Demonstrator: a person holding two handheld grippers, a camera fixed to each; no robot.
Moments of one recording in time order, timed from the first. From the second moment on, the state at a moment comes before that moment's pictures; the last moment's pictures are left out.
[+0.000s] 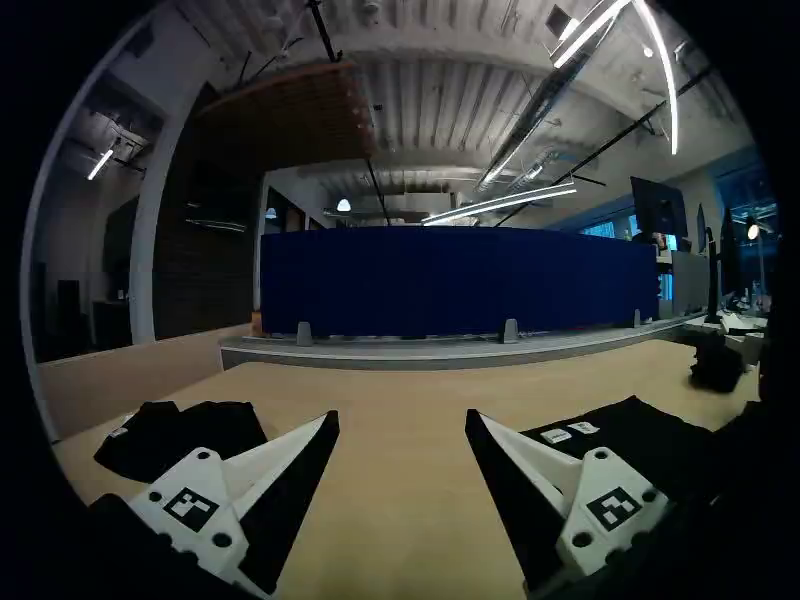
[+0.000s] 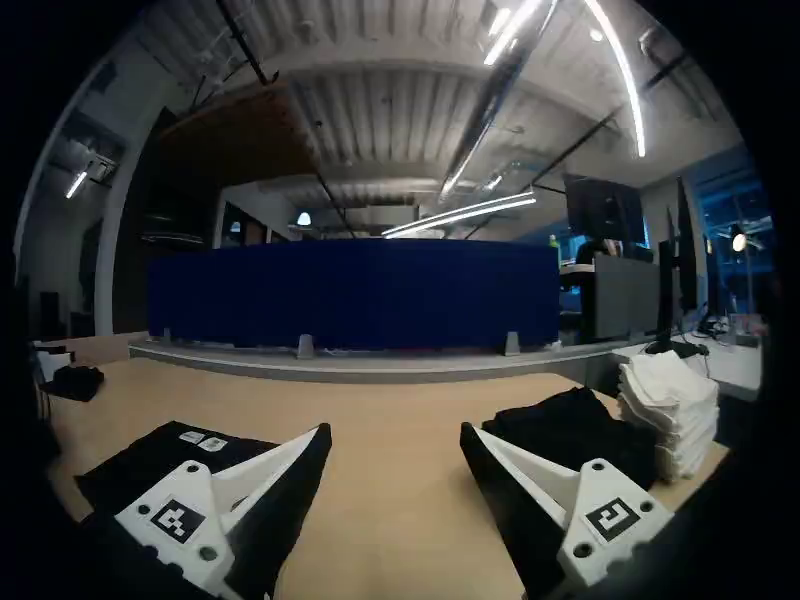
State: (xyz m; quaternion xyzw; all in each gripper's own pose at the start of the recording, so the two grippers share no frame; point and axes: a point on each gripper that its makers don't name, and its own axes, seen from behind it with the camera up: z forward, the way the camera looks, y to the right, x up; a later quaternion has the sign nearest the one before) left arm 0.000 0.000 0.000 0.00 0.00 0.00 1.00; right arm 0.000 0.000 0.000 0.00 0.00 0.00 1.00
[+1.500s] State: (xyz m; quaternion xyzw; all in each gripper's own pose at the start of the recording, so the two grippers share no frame) left arm 0.196 0.018 -0.012 -0.01 0.00 0.00 1.00; right arm 0.203 -0.003 -0.011 0.00 0.01 -0.01 1.00
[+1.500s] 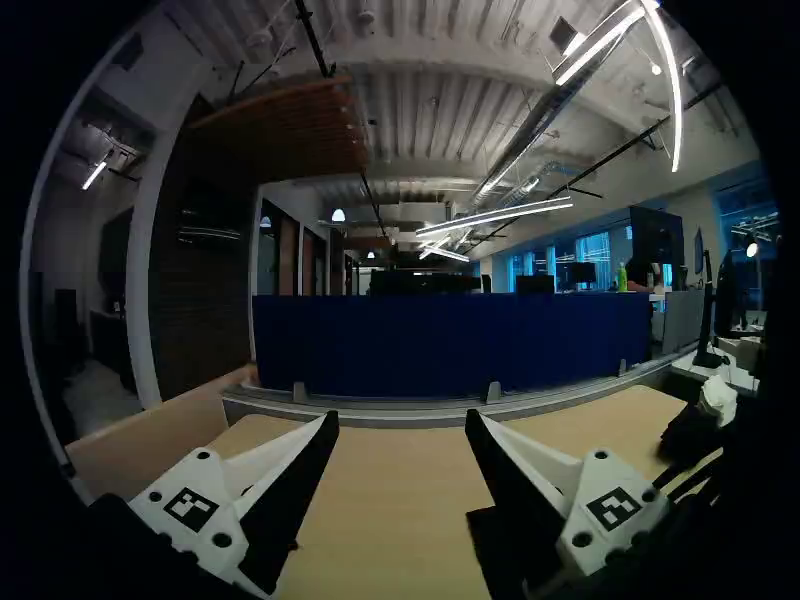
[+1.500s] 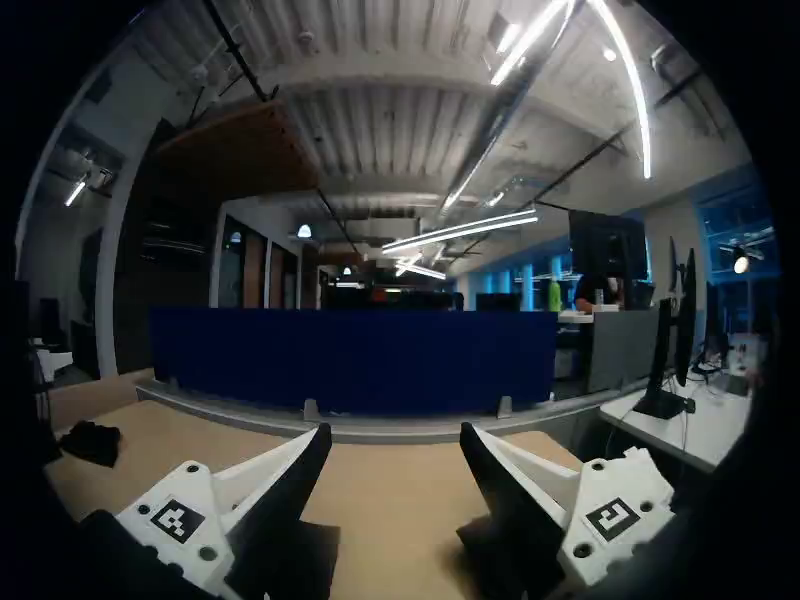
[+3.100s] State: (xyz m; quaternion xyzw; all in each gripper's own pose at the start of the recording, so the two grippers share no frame) left arm 0.101 0.148 -0.056 -0.25 -0.19 0.08 0.95; right arm 0.121 -0.090 -0.039 0.23 -0.19 -0.11 0.95
